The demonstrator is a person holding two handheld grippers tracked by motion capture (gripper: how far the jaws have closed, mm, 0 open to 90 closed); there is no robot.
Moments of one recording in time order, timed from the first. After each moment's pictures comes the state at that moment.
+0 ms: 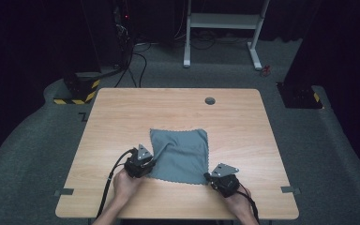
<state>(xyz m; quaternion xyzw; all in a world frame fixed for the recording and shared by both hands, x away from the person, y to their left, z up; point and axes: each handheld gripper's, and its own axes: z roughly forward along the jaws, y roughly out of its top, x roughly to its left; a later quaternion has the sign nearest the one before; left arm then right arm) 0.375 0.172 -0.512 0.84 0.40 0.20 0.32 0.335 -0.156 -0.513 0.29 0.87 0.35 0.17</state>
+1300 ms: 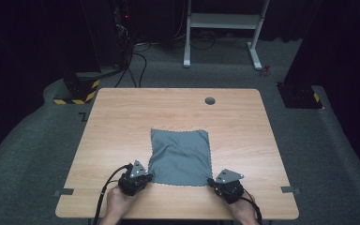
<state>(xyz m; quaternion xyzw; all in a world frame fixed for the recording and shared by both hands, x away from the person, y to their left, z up) 0.321 0.183 -0.514 0.86 0.36 0.15 0.34 0.320 -0.166 -0.518 0.30 0.87 0.35 0.16</state>
